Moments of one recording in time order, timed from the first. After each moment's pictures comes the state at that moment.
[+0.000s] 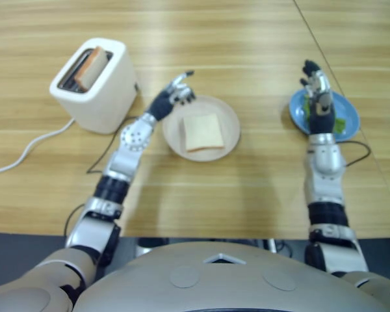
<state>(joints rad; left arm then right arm) -0.35 0.19 -0.17 0.18 0.14 -0.25 -0.20 -0.14 -0.38 -0.23 0.33 0.01 -0.62 0.08</state>
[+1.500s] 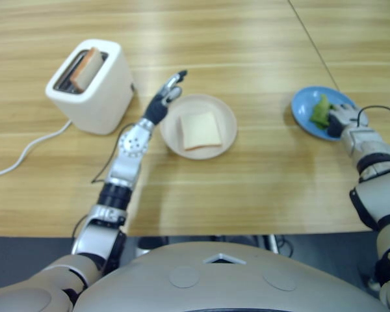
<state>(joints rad) -0.30 0.14 -0.15 0.25 0.13 -0.25 -0.20 -0.71 -0.75 0.54 1.36 -0.91 -0.12 -0.22</state>
